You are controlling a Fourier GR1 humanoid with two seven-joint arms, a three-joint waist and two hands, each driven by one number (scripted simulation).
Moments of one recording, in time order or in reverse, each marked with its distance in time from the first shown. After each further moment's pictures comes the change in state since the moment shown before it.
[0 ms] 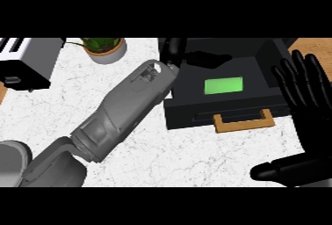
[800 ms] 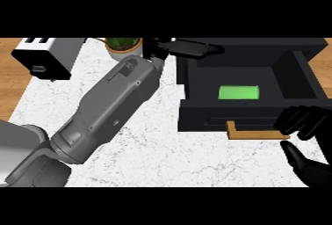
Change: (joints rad) left arm 0.100 0.085 0.127 -0.221 0.132 -0.070 -0.059; right arm 0.093 -0.107 -0.043 -0.079 -0.072 0.131 0.029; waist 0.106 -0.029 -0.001
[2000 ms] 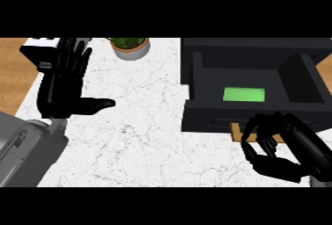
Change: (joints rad) left arm 0.769 0.406 0.112 -0.778 0.048 -0.073 0.112; right arm 0.009 -0.134 0.221 0.146 0.645 0.029 -0.177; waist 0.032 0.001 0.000
